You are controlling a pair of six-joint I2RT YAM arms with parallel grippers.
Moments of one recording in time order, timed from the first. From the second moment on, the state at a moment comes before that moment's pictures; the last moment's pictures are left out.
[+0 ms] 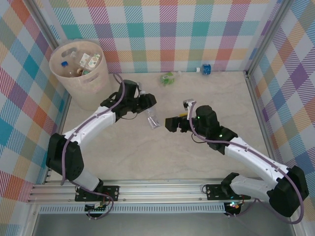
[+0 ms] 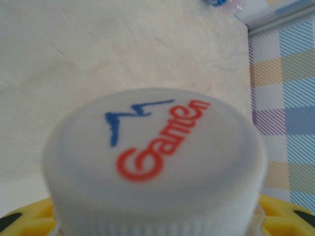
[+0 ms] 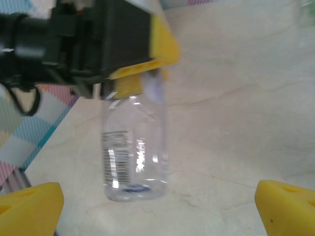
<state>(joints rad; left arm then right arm) -0.47 1.53 1.28 -0.44 0.22 -0.79 0.68 1.06 0.76 -0.10 -0.14 0.49</state>
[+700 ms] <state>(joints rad) -0.37 1.44 1.73 -0.68 -0.30 -0.49 0.68 1.04 0.72 -0.05 -0.07 0.54</state>
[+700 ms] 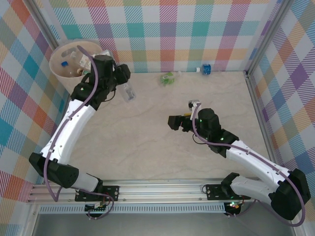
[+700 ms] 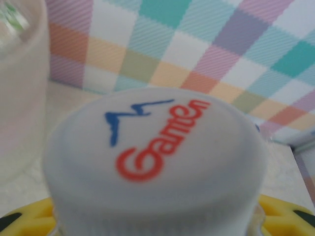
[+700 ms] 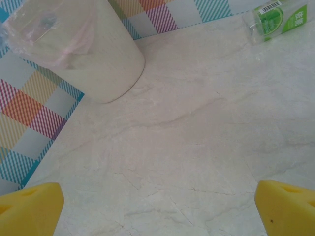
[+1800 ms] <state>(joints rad) 0.21 1.84 2.25 -0.69 -0.40 -0.42 0.68 1.07 0.72 -0.05 -0.08 0.55</state>
